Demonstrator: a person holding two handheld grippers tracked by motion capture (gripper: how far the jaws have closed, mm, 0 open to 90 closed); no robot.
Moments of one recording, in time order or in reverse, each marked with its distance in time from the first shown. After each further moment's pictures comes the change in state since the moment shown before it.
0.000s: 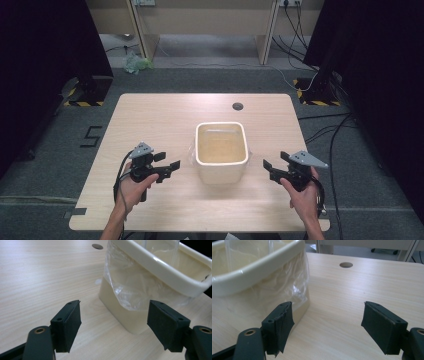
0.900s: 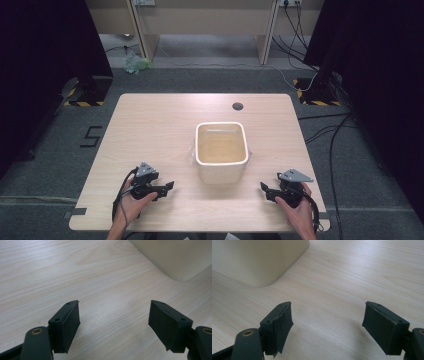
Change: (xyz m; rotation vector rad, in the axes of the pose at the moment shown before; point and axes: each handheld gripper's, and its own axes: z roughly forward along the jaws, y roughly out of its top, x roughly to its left) left arm 0.022 -0.070 0.018 0.190 0.143 0.040; right arm 0.002 -0.067 0.017 0.206 -0.011 -0.057
